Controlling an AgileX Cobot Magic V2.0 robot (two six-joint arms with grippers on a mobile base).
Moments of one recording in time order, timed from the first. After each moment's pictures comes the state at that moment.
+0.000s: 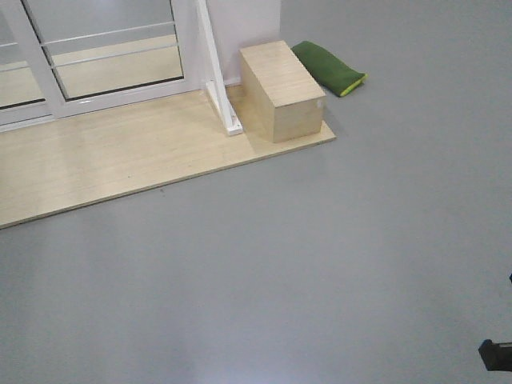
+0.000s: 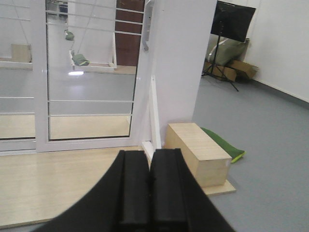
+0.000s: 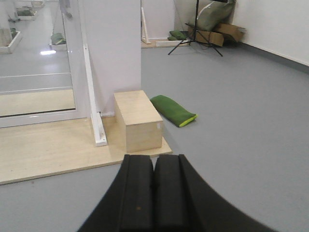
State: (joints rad) left arm 0.00 -0.01 0.03 -0.05 0.10 -0.14; right arm 0.03 -0.01 0.03 -0.02 0.20 -0.02
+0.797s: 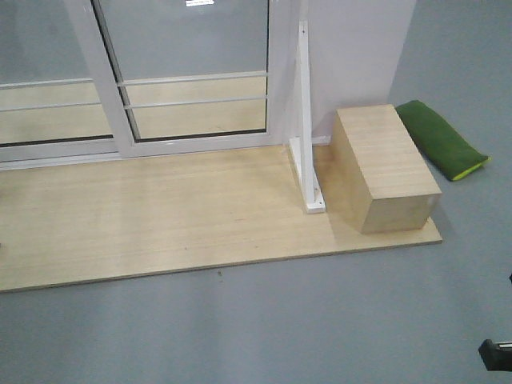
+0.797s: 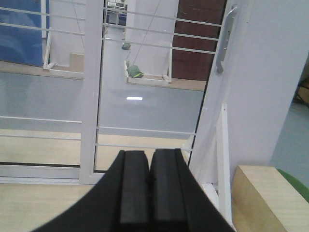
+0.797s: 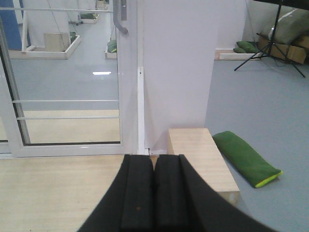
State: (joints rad) left arm 0.00 -0.01 0.03 -0.05 0.10 -0.14; right arm 0.03 -0.01 0.03 -0.02 0.20 -0.02
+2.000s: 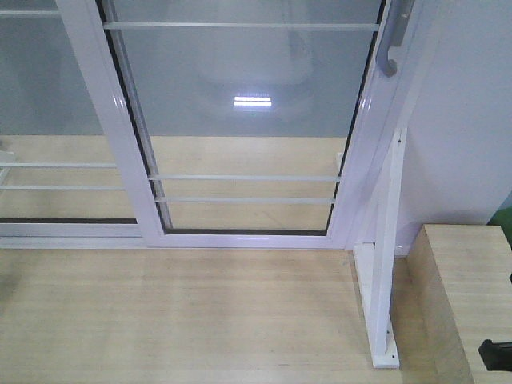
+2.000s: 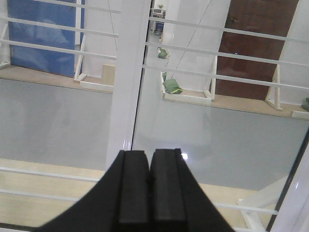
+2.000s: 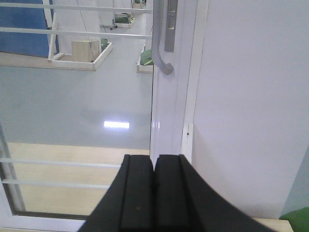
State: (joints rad) left arm 0.00 -0.01 0.03 -0.05 0.10 -0.14; right arm 0.03 -0.01 0.03 -0.02 0.20 -0.02
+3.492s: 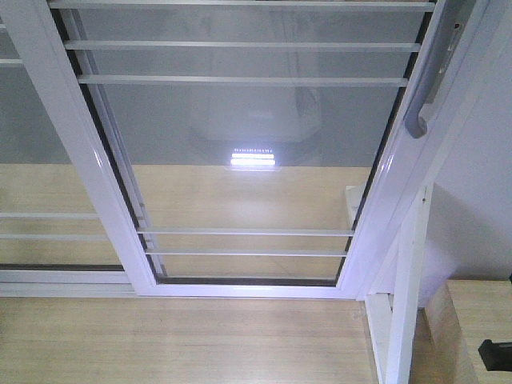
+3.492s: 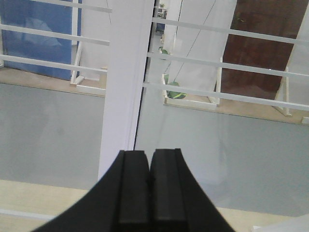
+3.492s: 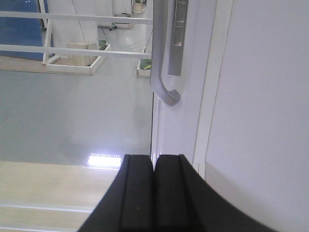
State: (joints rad) left arm 0.00 -0.01 0.03 -0.05 0.10 -0.14; right arm 0.03 -0.01 0.03 -0.02 0.20 -0.02
